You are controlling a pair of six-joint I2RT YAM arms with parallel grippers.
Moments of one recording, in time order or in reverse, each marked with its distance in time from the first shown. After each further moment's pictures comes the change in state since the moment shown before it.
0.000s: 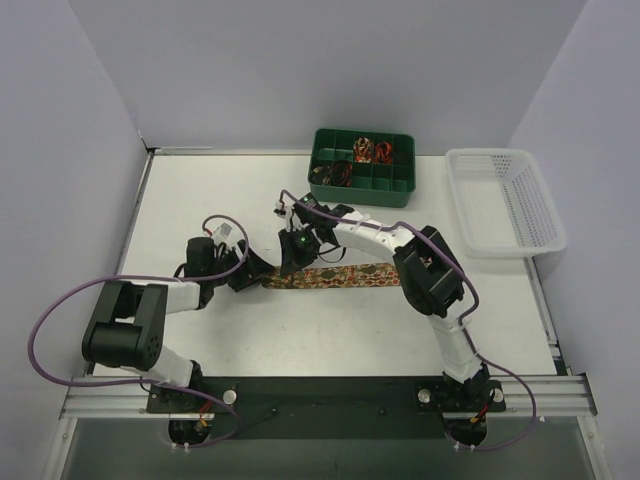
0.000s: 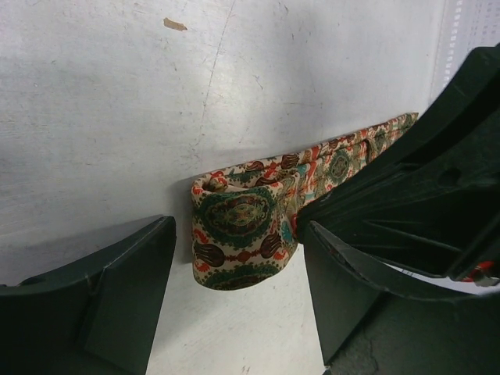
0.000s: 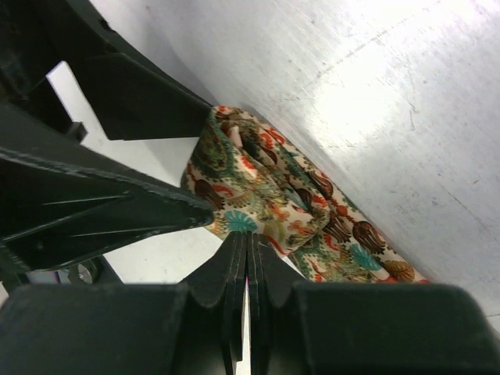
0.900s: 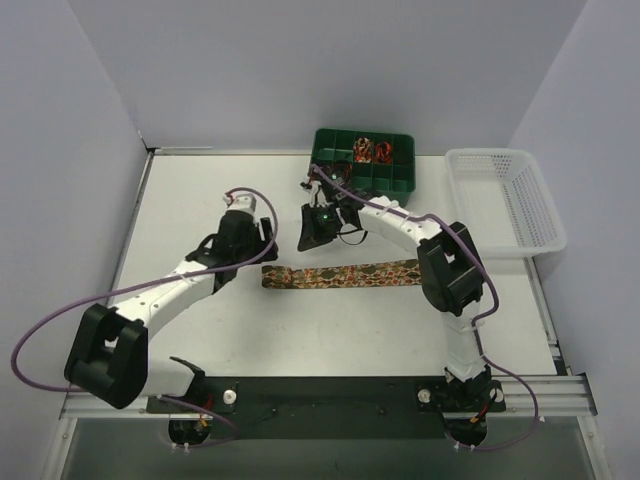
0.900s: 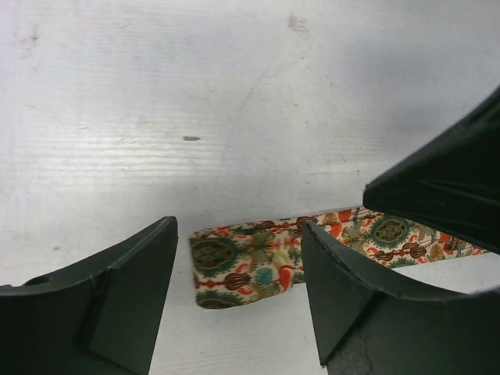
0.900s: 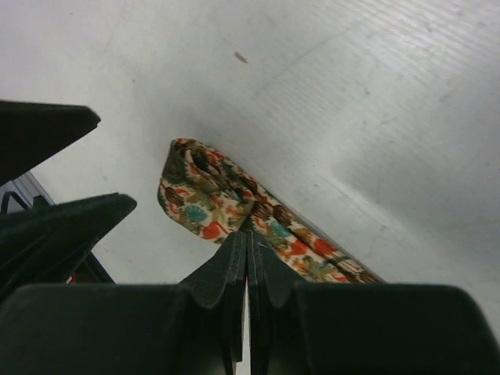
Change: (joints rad) left arm -0.387 -0.145 0.378 -0.549 -0.758 0.260; right arm -0.146 -0.090 -0.032 0.000 0.023 0.011
